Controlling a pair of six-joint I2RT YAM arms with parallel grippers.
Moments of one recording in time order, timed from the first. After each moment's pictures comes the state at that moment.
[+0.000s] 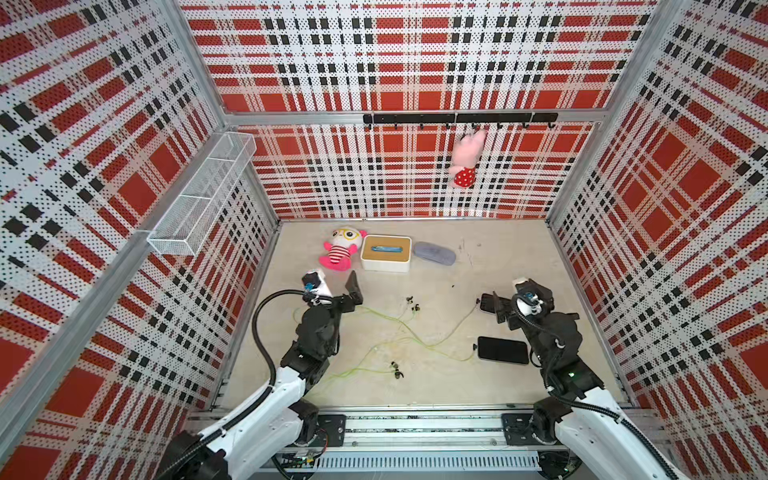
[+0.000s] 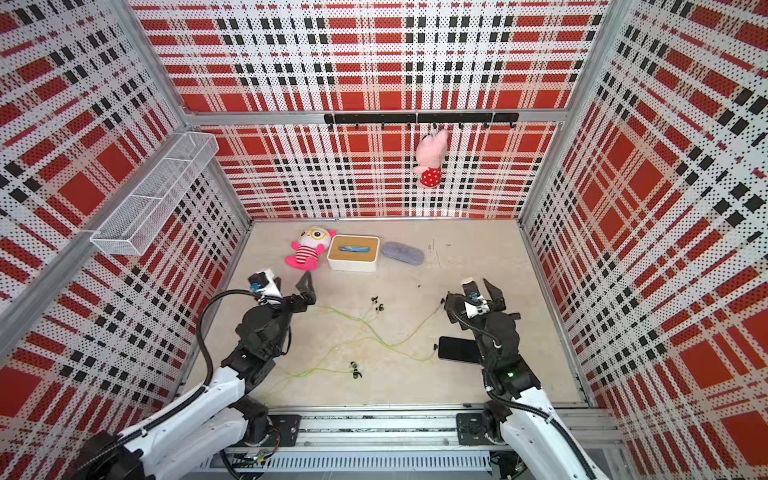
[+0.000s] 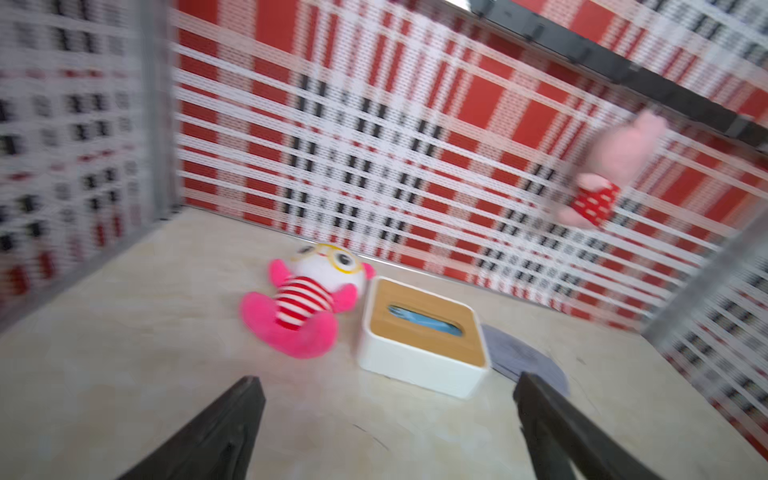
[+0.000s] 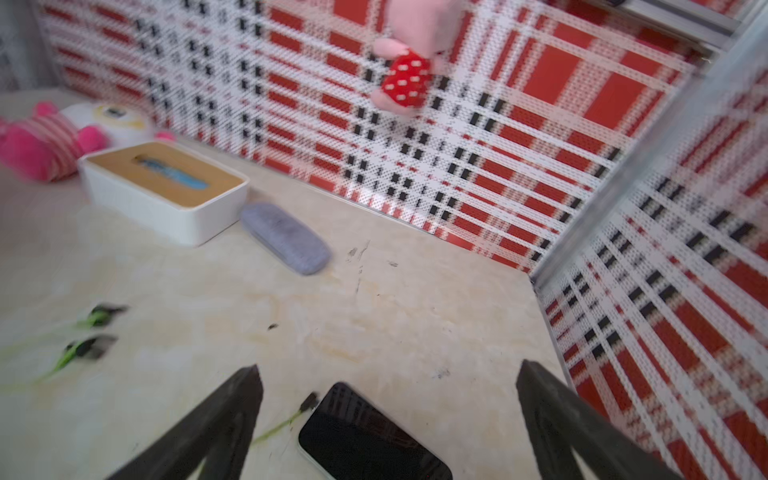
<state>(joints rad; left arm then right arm) -0.41 0.84 0.31 0.52 -0.51 -0.33 0.33 0.61 0.26 0.25 0.29 -0.19</state>
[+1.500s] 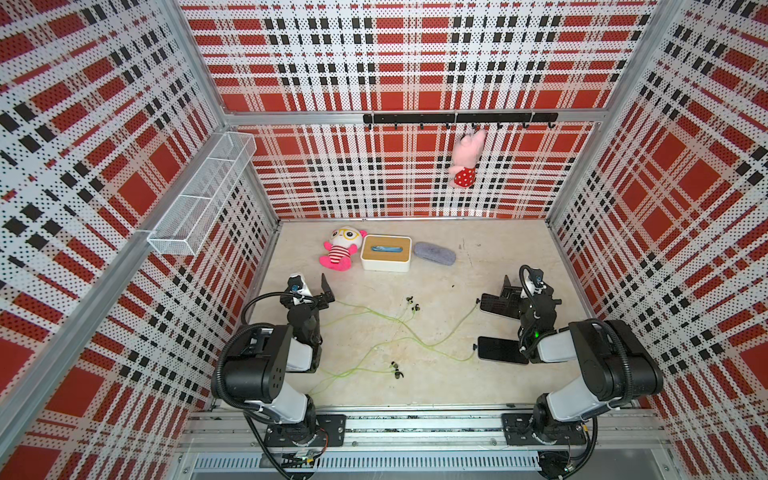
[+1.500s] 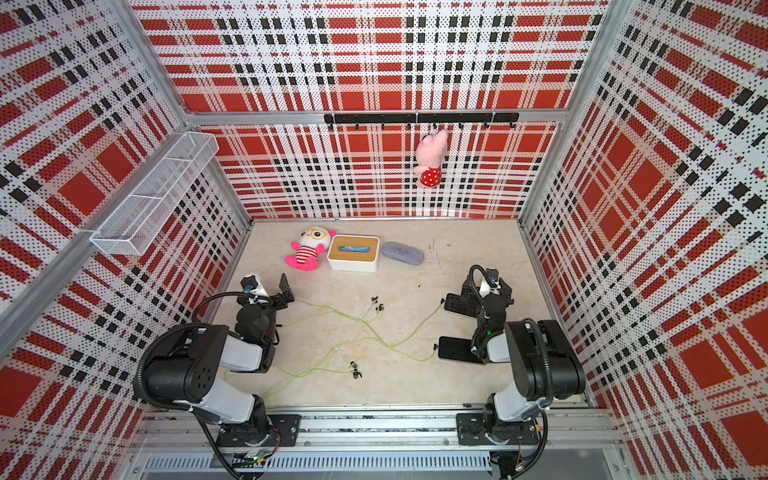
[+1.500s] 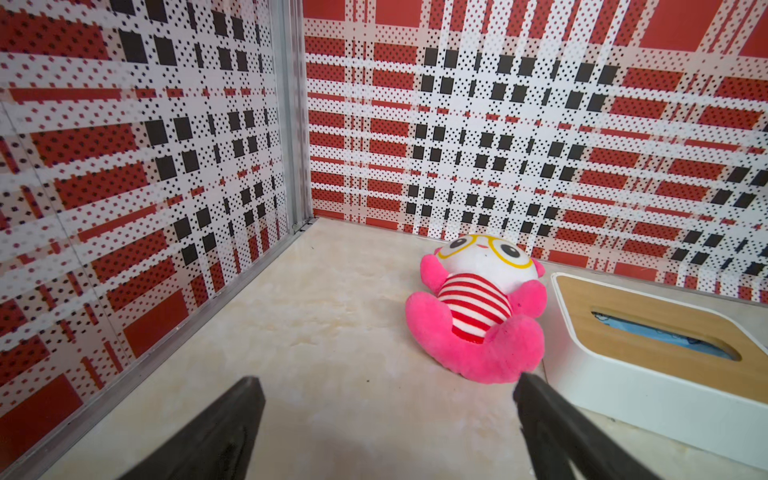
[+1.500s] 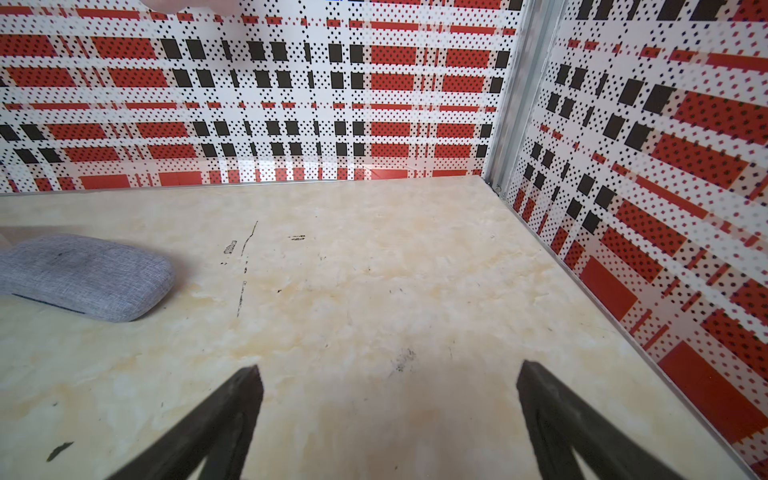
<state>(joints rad) -0.02 1.57 0.20 1.37 -0.26 -0.09 0.04 1.57 0.28 1.15 0.20 0.01</state>
